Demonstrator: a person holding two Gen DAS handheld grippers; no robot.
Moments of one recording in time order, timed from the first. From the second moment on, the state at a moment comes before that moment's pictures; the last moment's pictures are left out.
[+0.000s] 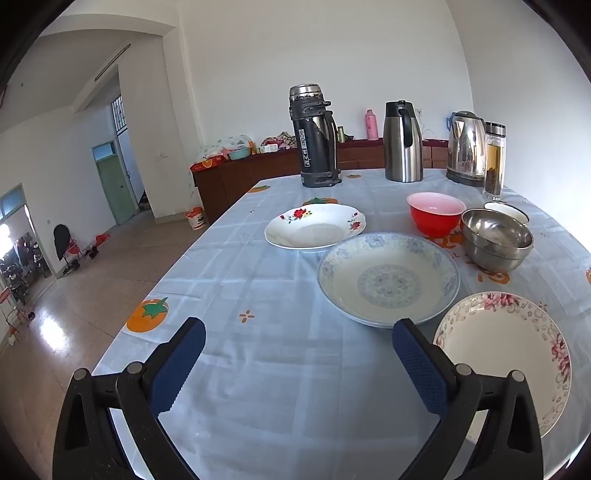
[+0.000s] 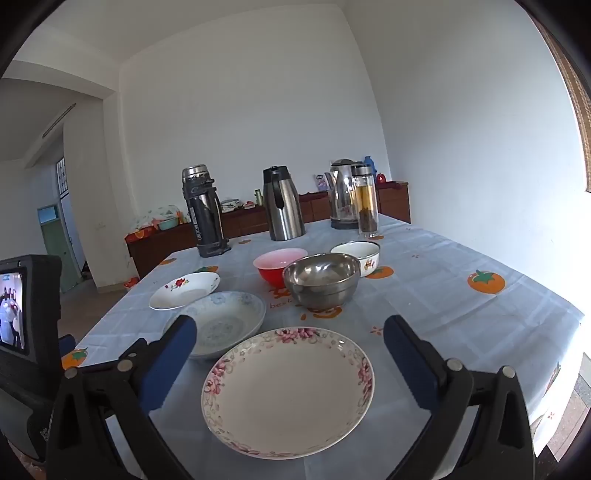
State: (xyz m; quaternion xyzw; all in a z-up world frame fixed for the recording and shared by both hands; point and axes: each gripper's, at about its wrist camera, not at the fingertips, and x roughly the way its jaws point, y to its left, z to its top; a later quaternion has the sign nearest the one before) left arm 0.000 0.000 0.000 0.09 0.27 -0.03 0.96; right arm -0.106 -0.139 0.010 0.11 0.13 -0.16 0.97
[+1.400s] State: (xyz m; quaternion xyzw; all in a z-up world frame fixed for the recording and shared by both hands) left arm -0.007 0.000 -0.004 0.09 0.27 -0.05 0.96; right arm -0.098 -0.144 0.007 0.11 0.15 -0.17 0.97
